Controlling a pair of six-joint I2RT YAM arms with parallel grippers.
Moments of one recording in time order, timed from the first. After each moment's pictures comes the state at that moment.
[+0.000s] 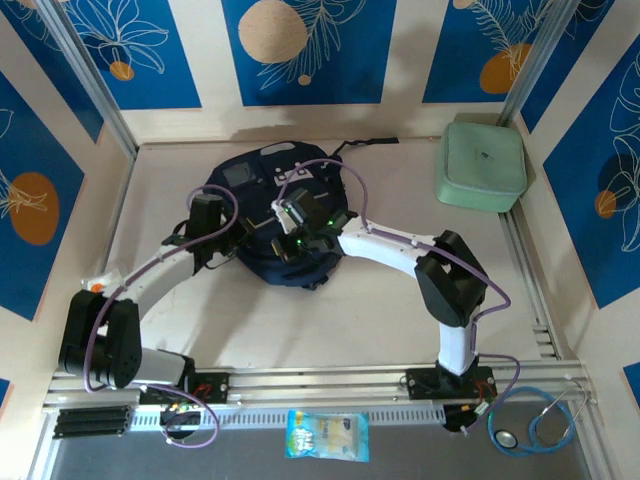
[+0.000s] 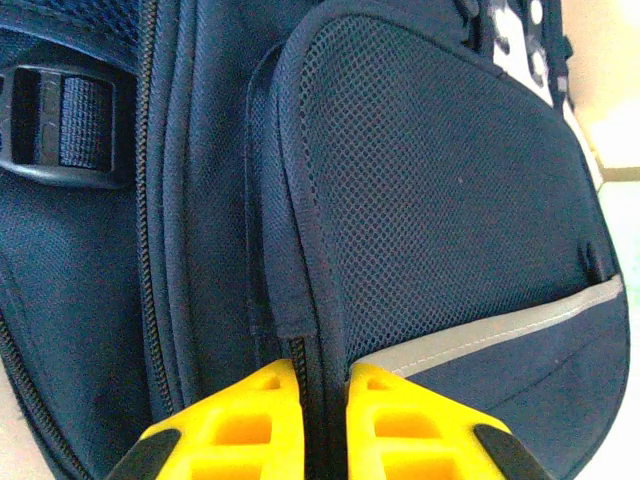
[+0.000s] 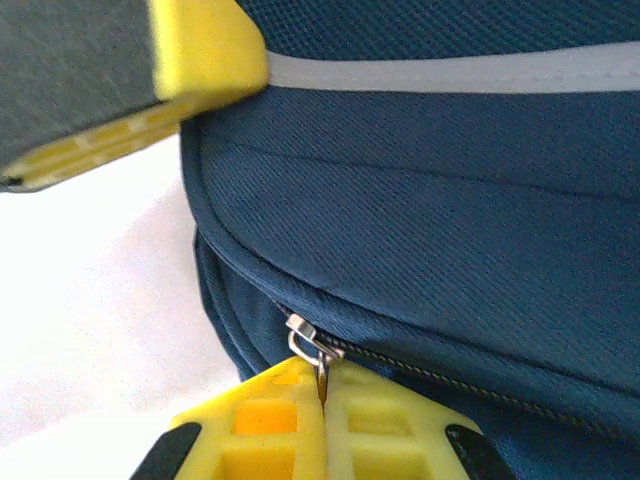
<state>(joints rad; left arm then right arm) -0.27 1.38 0.81 -0.18 0.21 -0.97 0.84 1.87 1.39 -0.39 -0.16 0.27</state>
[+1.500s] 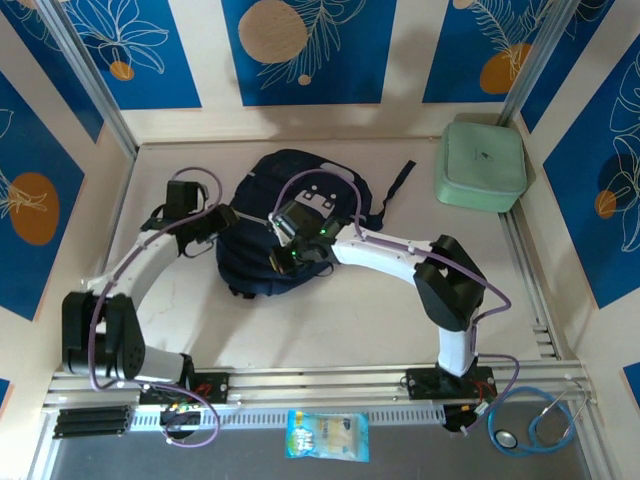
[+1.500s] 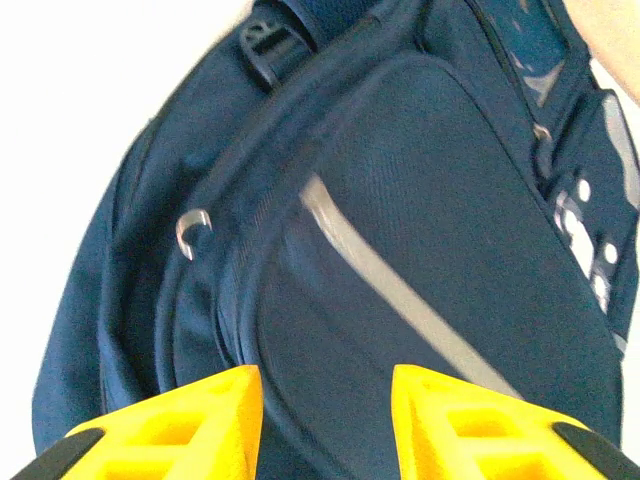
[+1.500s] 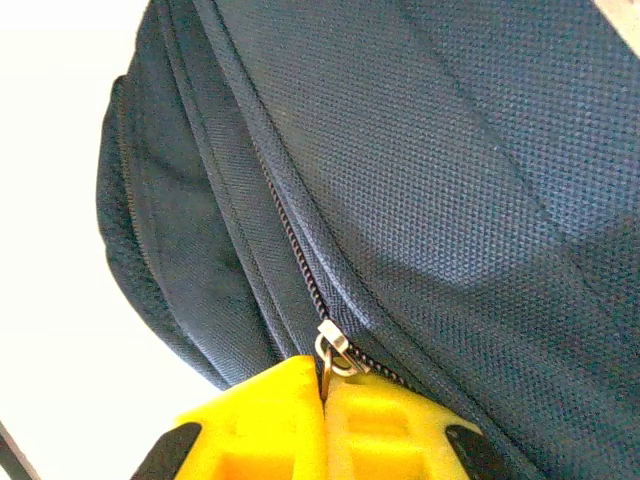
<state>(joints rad) -0.11 1.38 0.95 -0.40 0.27 -0.65 0.92 1.88 1.43 -0.50 -0.15 0.43</state>
